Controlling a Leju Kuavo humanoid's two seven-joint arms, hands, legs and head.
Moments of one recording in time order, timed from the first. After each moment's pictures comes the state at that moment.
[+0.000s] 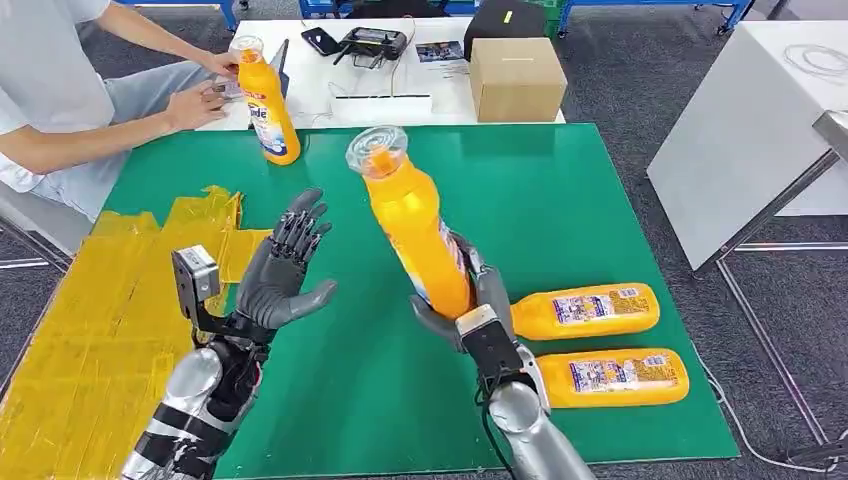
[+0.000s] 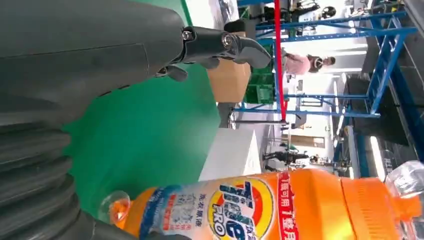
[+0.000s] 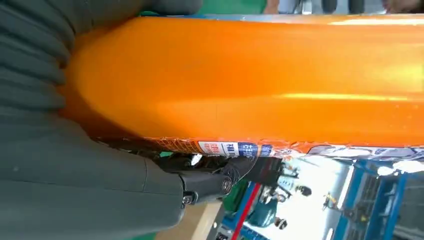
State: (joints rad) left arm -0.27 -0.05 -0.33 -1.44 0.26 -0.20 -0.32; right arm -0.18 0.12 0.43 -1.31 0.25 -0.27 -0.44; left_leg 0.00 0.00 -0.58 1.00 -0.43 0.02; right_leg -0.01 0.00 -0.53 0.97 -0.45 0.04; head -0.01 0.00
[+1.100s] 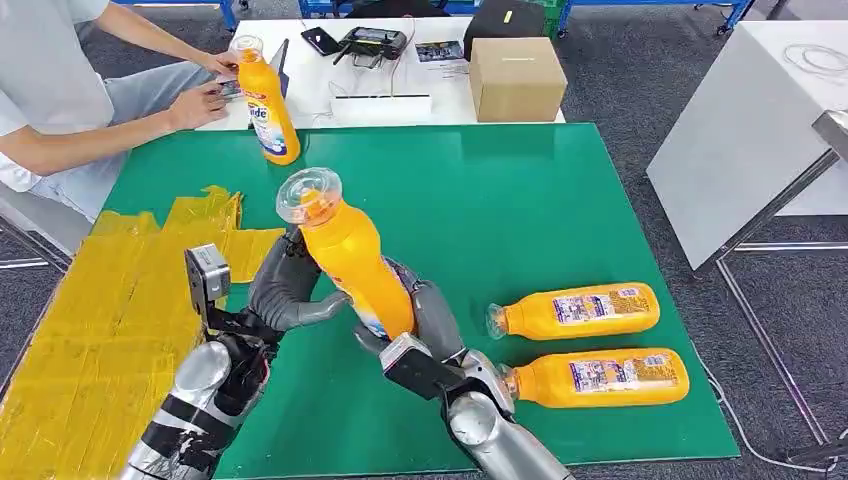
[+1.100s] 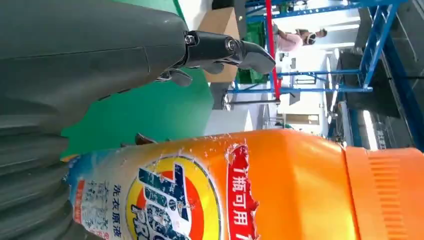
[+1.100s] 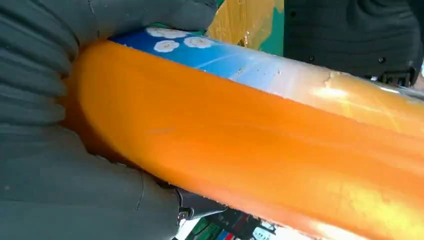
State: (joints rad) left arm -0.31 -0.05 -0.39 -1.41 0.27 -0.22 -0.33; right arm -0.25 0.14 0.64 -1.19 0.38 -0.24 -0.41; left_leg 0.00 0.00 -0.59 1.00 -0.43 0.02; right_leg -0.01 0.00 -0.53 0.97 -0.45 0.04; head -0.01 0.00
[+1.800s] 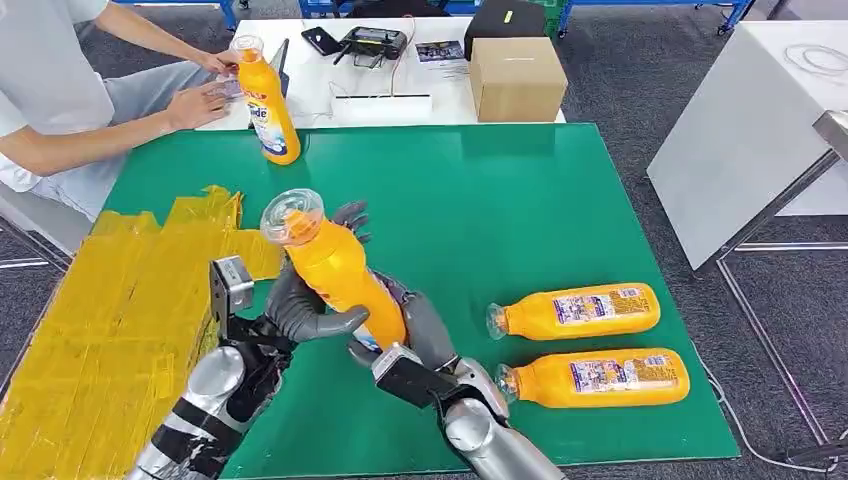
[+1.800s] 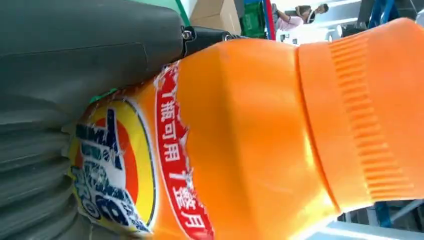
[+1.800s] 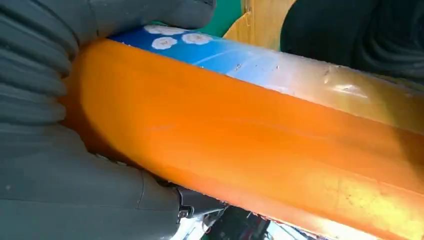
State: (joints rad) left arm -0.31 -0.05 -0.45 -1.41 0.23 -0.27 -0.36; right arm -0.25 0.14 0.66 -1.15 0.37 -0.23 -0.41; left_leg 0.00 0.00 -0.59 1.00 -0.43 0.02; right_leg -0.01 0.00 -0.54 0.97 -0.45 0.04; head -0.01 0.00
